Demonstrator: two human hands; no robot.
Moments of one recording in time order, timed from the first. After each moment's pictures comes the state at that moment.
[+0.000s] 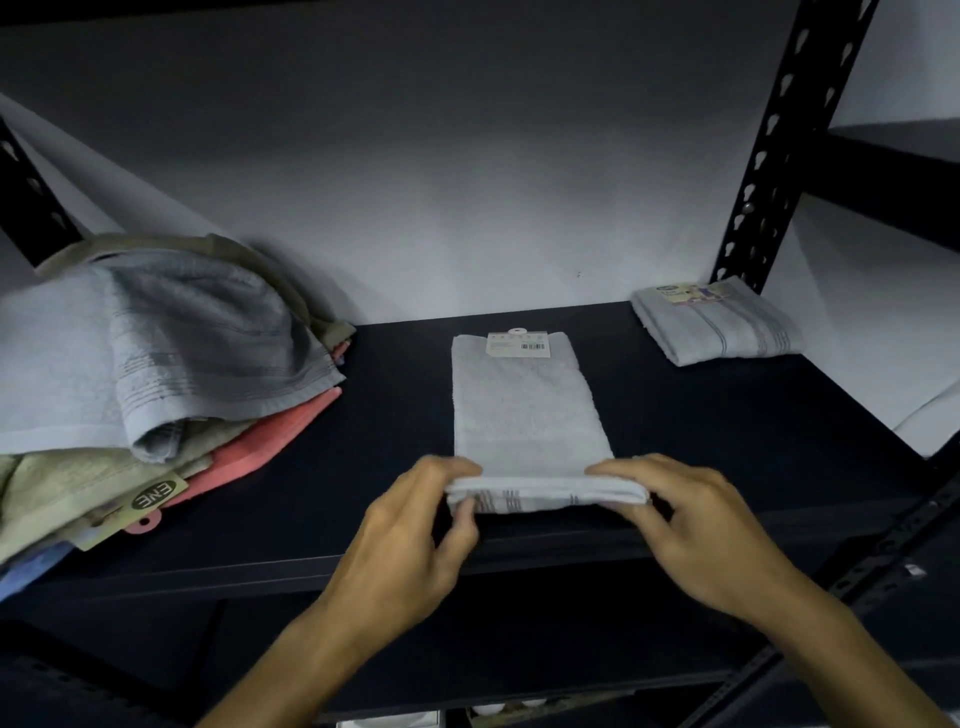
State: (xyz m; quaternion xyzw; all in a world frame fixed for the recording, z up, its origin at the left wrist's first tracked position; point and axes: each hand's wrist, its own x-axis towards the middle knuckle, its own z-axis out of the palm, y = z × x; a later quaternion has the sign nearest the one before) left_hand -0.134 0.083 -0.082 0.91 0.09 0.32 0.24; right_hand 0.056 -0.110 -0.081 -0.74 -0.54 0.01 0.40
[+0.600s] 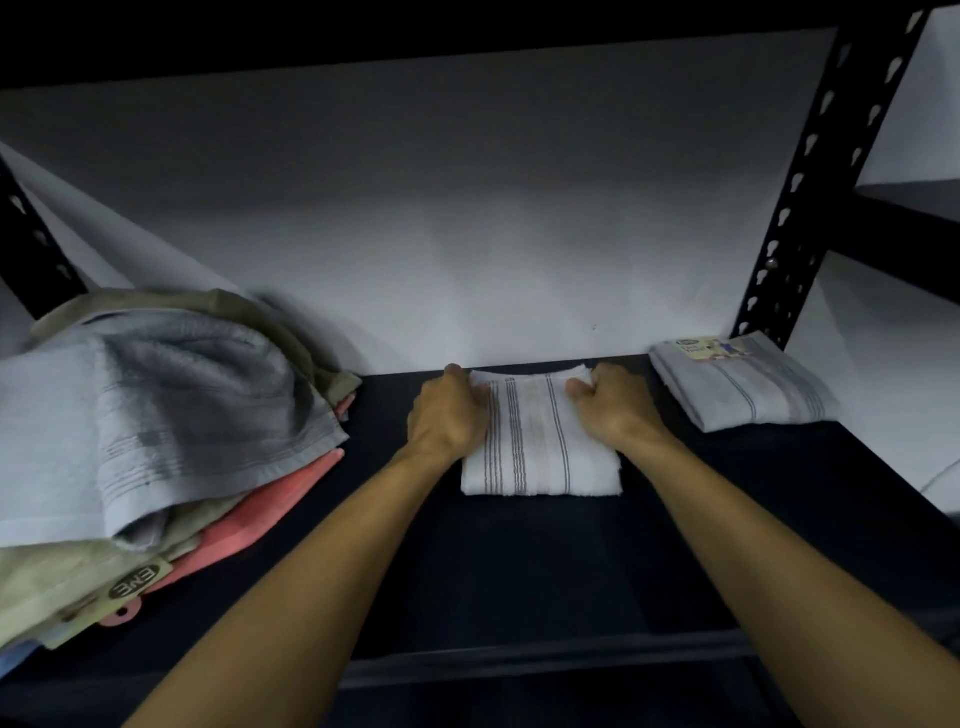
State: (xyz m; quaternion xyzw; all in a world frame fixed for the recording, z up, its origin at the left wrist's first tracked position) left_hand 0.036 0.199 -0.046 0.87 0.39 0.17 0.26; right_hand 0.165 0.059 -0.042 -0.90 -0.28 0.08 0.32
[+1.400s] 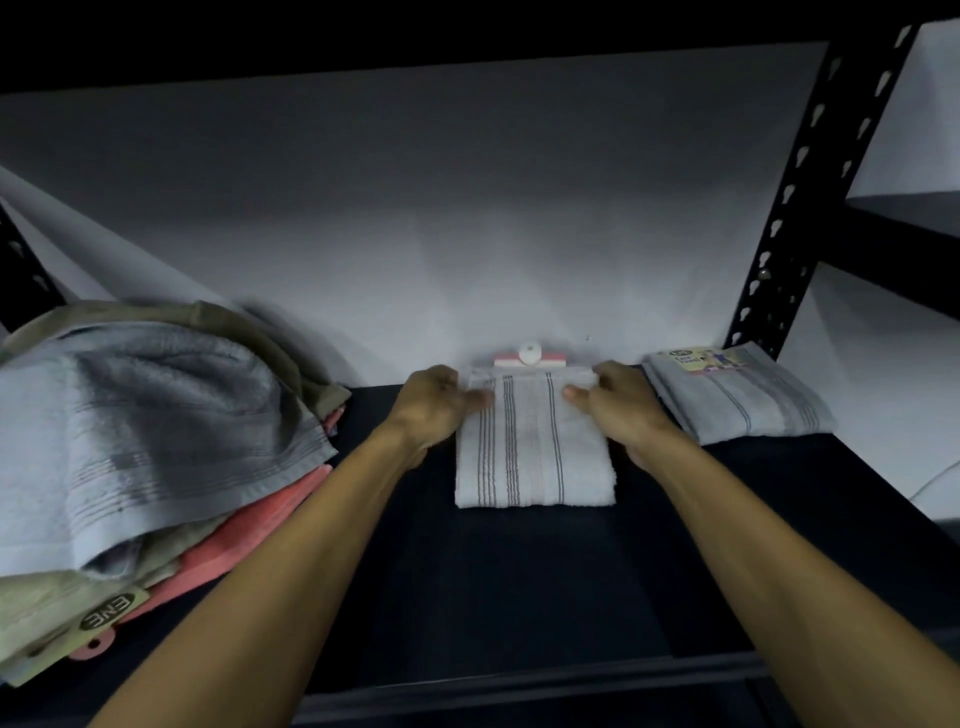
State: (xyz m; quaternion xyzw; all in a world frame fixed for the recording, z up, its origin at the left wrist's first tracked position) left_hand 0.033 0.210 -0.021 0.76 0.34 0.17 0.53; right_hand 0.178 0.055 -0.036 -0.79 -0.24 0.17 0.53
